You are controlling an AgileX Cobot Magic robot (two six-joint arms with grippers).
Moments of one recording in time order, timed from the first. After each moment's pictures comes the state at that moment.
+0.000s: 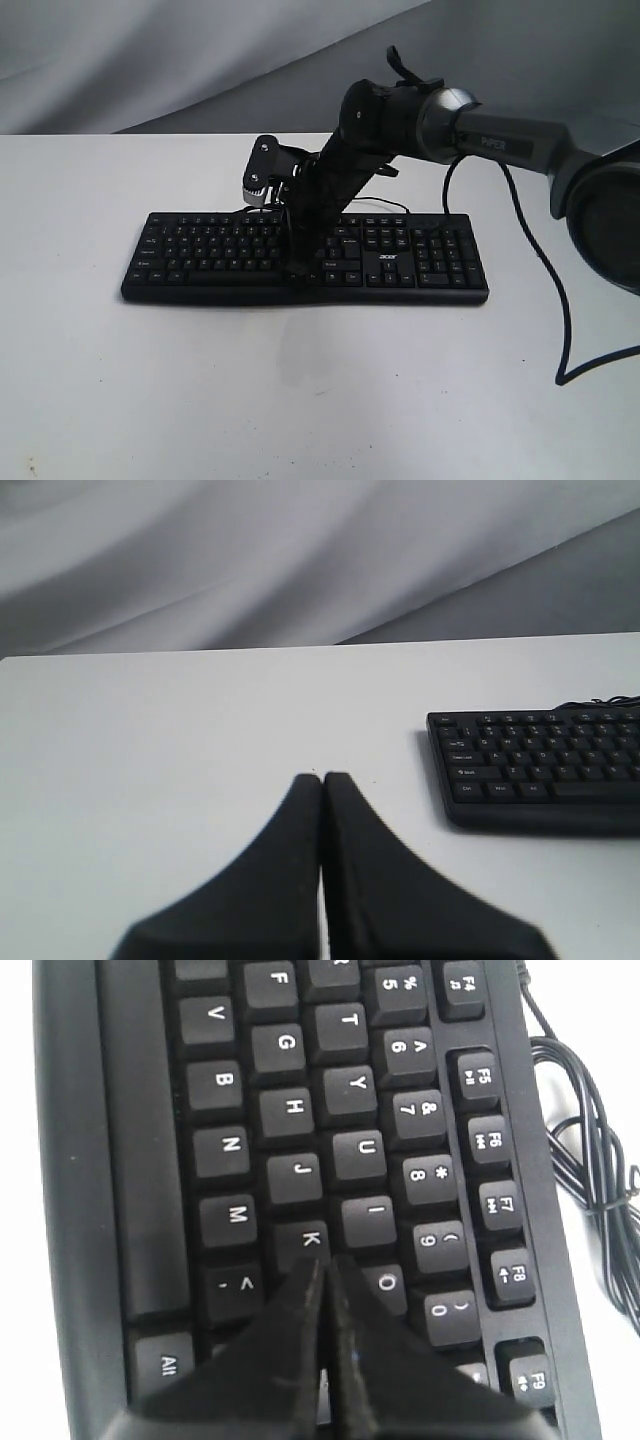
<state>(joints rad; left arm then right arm) 0.15 0.00 0.00 0.07 0.29 -0.12 0.53 2.37 -1.87 0.42 0.81 -1.14</state>
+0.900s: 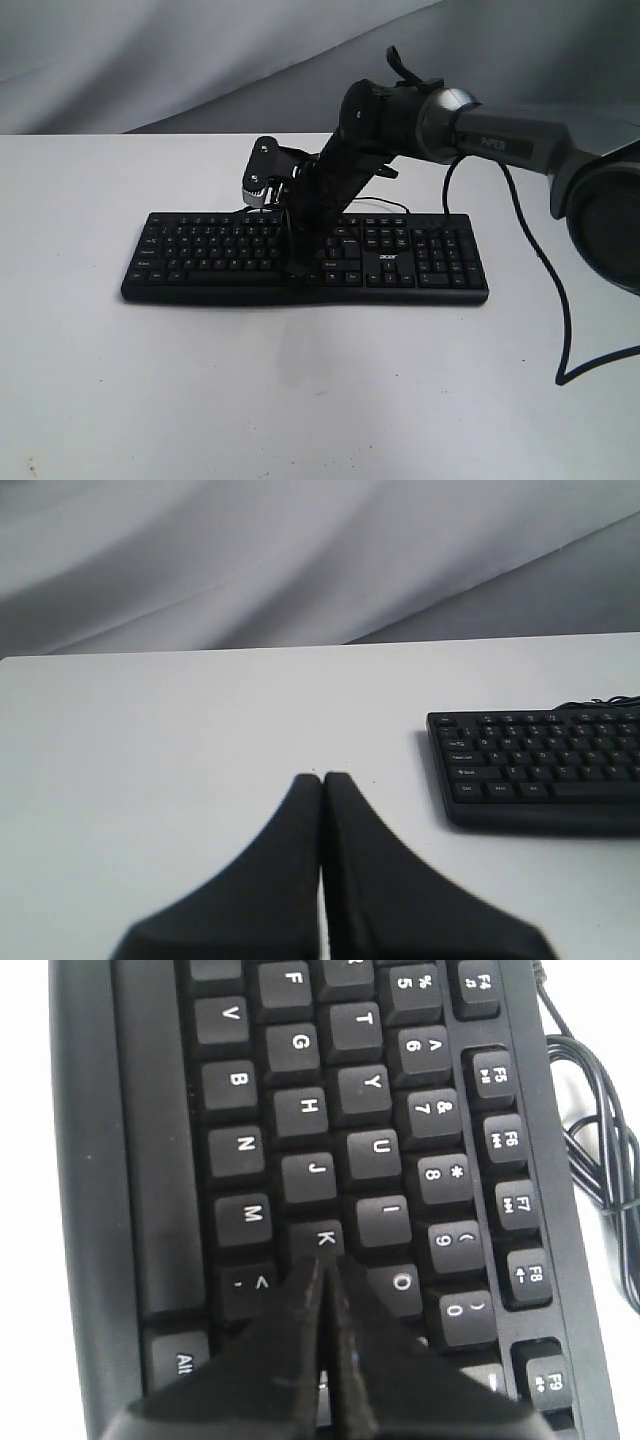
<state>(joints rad) 0.15 0.00 0.00 0.07 0.29 -0.12 0.53 2.37 -1.87 0.42 0.83 -1.14</state>
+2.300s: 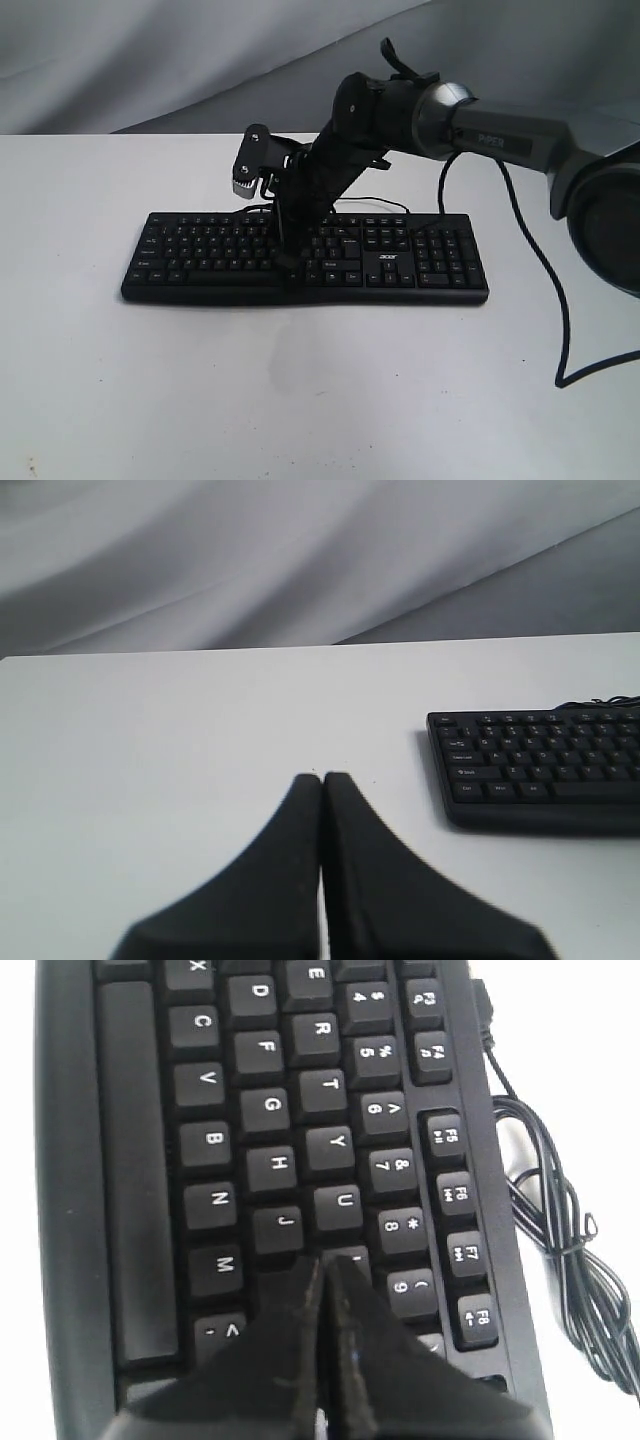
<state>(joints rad) 0.15 0.00 0.00 0.07 0.29 -0.12 0.55 2.36 -1.88 0.42 0.78 -1.14</state>
